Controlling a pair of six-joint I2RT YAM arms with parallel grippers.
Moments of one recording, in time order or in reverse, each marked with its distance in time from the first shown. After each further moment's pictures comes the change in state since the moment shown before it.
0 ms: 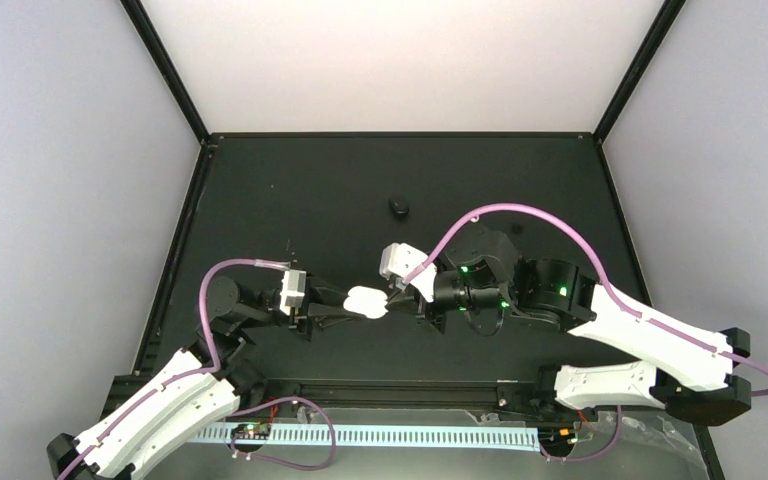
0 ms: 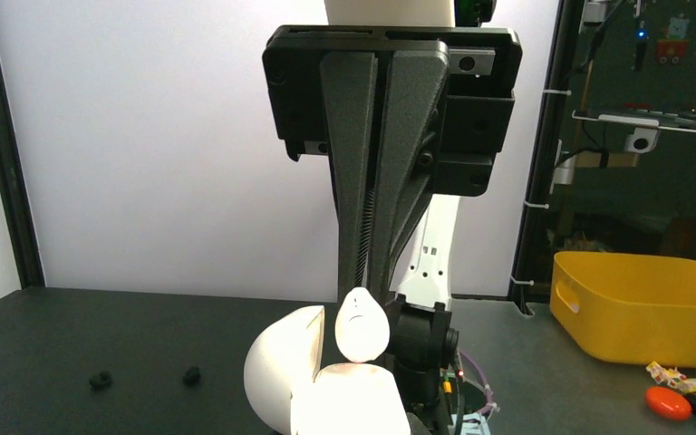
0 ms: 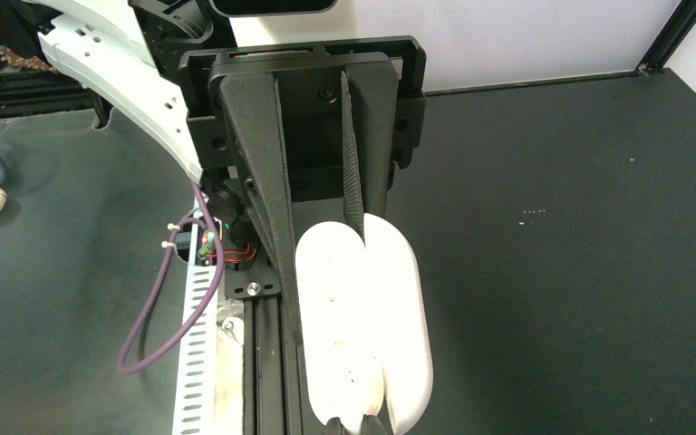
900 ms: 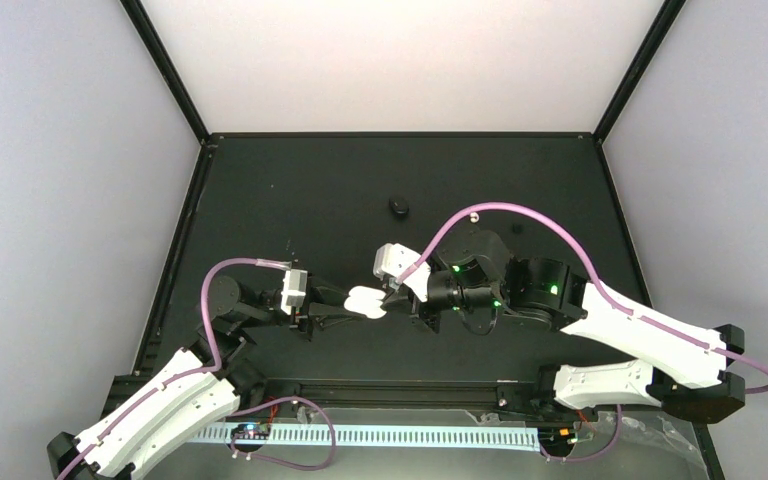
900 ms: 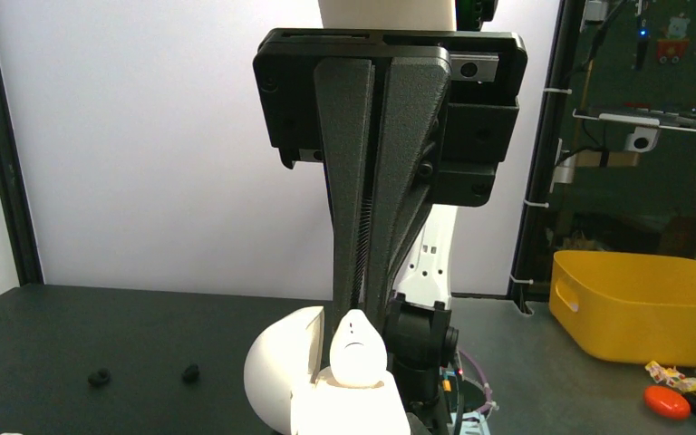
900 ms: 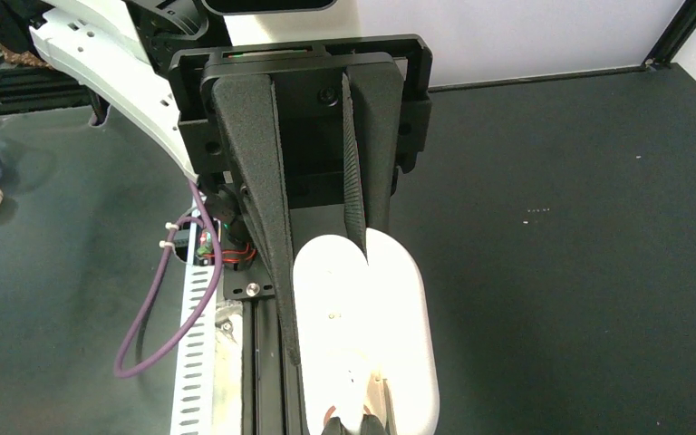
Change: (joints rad) left arm -0.001 0.007 0.000 0.003 0.002 0.000; right arm 0.003 0.029 0.001 0.016 0.000 0.000
